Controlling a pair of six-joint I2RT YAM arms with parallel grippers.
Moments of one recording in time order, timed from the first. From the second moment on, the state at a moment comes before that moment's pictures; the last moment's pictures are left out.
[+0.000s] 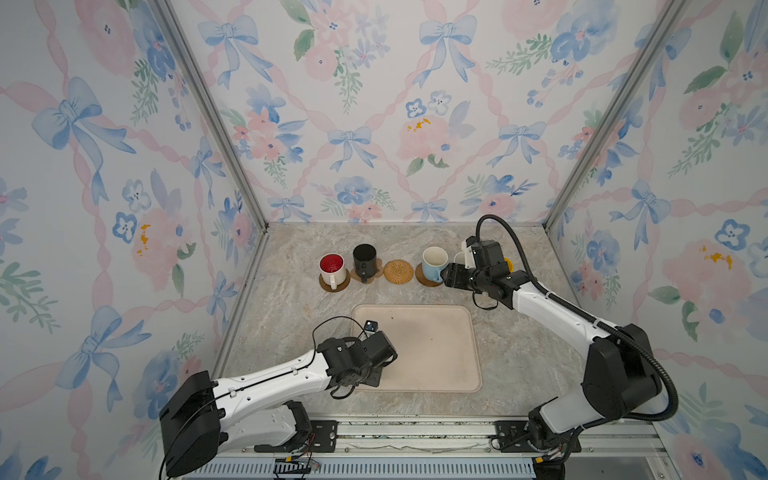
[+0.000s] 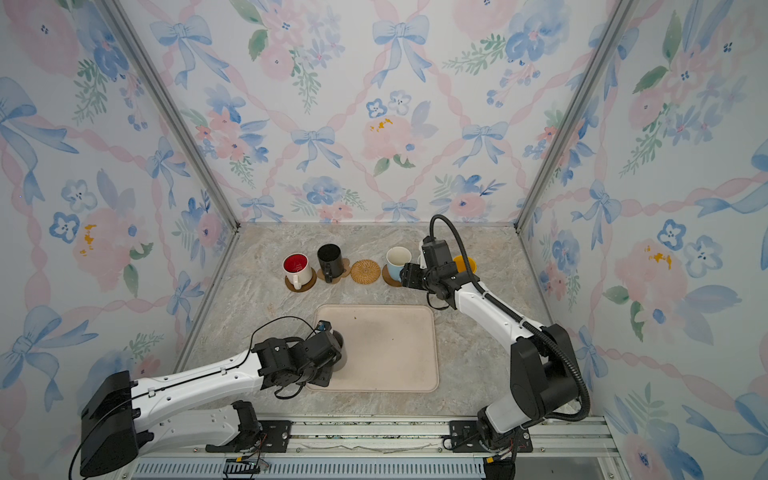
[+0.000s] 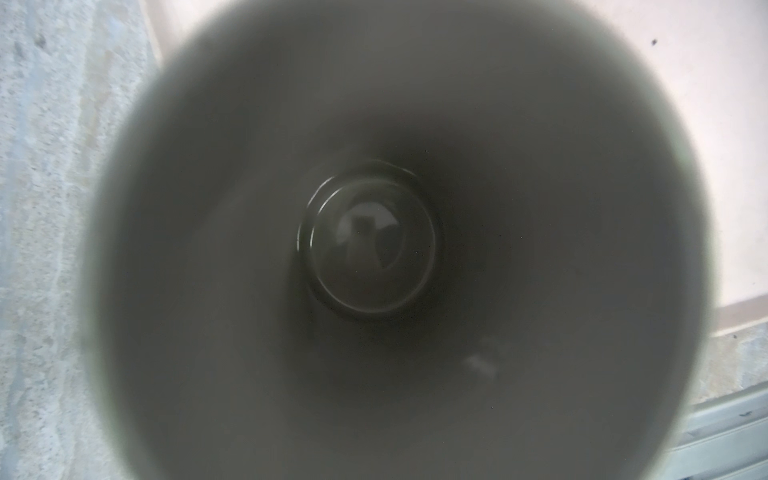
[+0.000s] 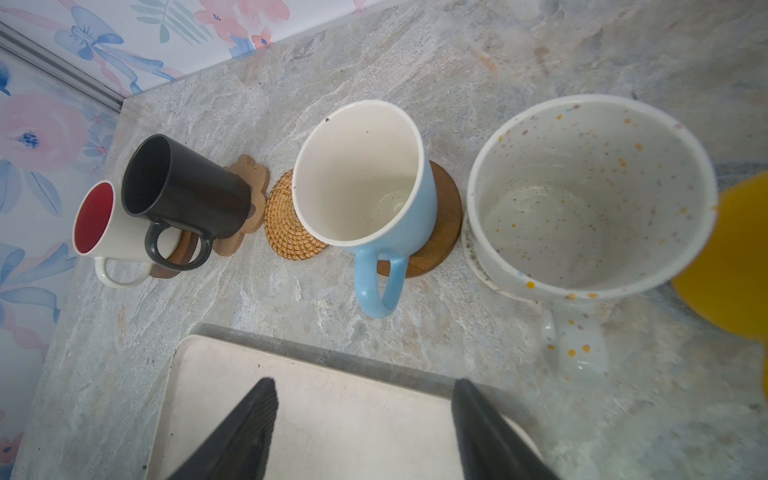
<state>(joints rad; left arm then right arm) -1.02 1.14 0.70 -0.81 -0.22 -0.76 0.42 1.54 1.12 -0.33 -0.09 0.48</state>
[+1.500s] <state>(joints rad) -0.96 1.29 0.91 -0.84 -0.29 -0.67 0.39 1.54 1.13 -0.33 -0.11 0.48</state>
